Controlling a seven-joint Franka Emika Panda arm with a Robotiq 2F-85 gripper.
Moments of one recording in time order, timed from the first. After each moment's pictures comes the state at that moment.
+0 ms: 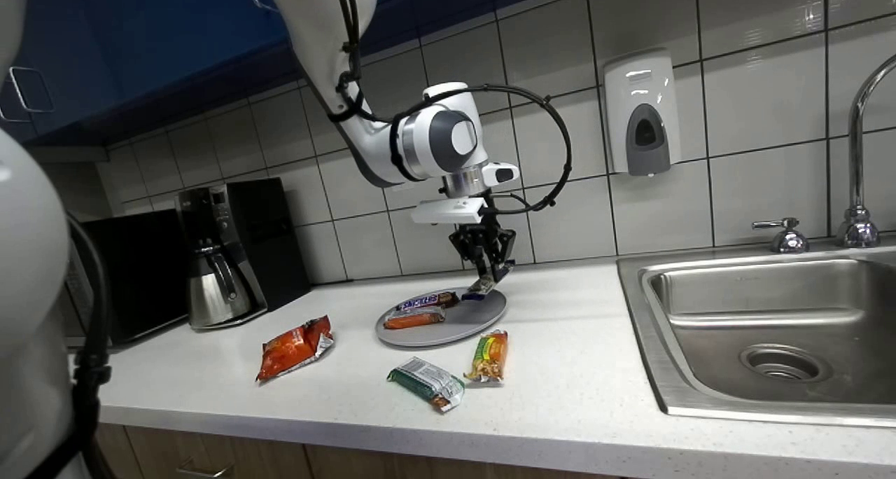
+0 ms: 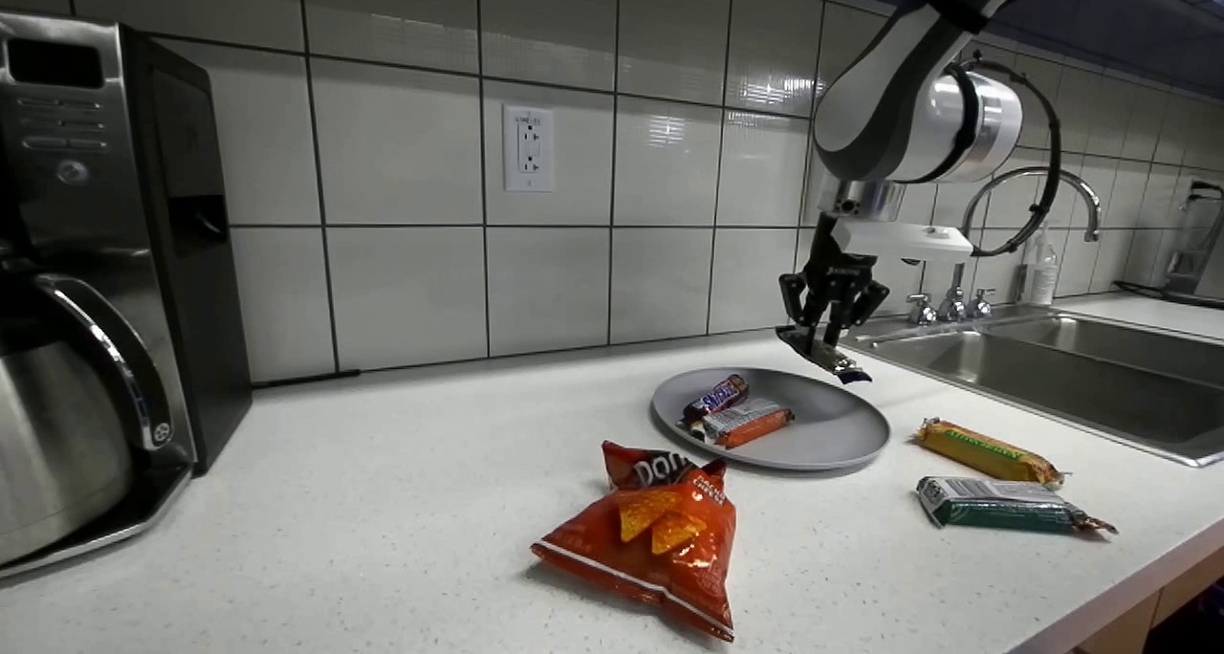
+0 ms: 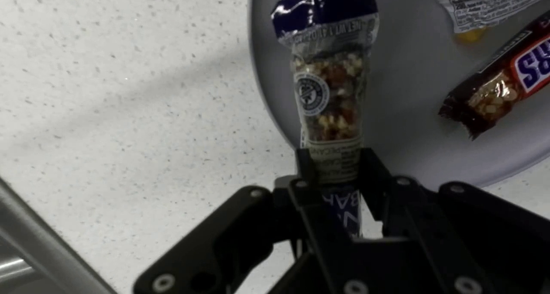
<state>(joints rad) -0.08 0.34 -0.06 -2.09 0.06 2.63 0.09</state>
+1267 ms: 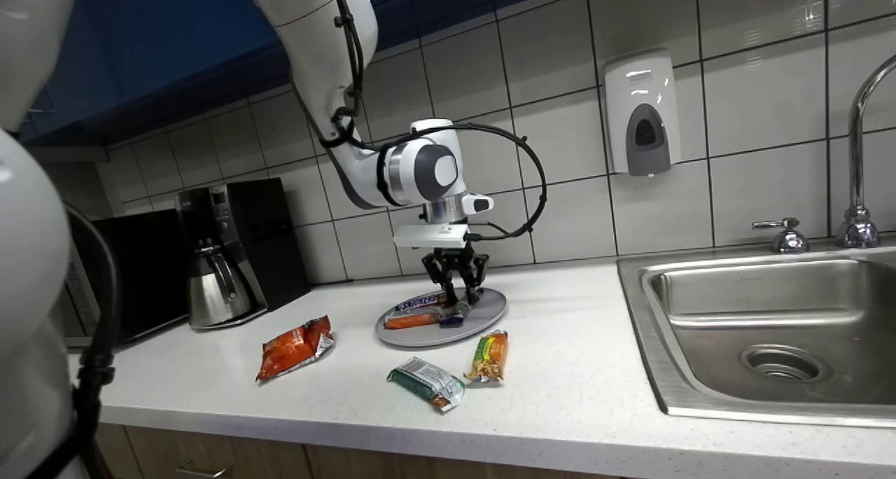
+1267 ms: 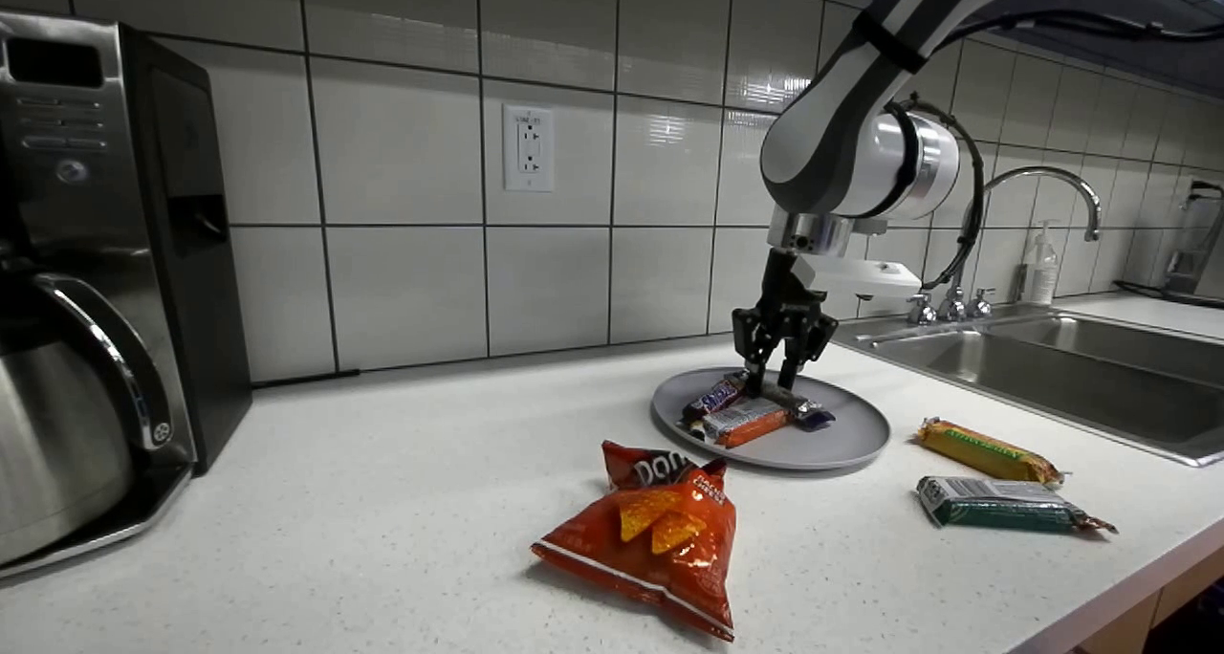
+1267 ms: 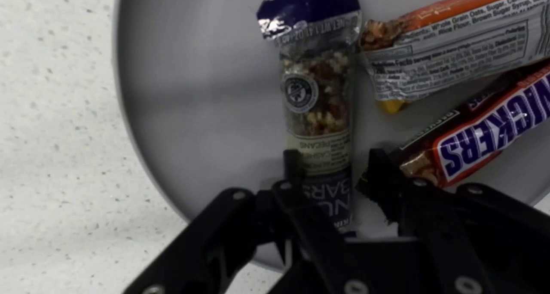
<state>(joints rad) -0.08 0.45 0.04 -2.03 0.09 2.61 -0.03</state>
